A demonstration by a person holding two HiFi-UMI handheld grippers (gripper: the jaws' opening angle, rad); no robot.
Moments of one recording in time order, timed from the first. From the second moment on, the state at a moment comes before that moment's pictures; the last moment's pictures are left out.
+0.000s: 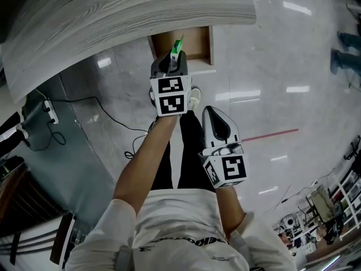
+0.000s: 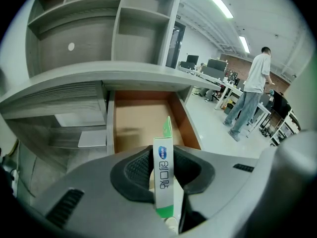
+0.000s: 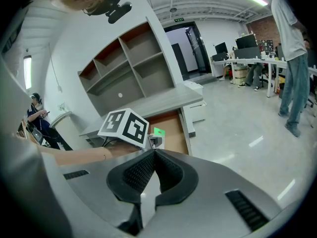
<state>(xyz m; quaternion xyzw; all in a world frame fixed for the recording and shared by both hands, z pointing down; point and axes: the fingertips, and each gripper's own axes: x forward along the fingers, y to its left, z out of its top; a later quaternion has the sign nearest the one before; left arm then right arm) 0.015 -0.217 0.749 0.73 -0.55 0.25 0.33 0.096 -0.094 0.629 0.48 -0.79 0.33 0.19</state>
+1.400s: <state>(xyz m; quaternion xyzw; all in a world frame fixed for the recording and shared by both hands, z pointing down) 0.015 -0.237 0.784 0.70 -0.56 0.27 0.35 0.099 -0.100 0.647 0.47 -0.79 0.34 0.20</state>
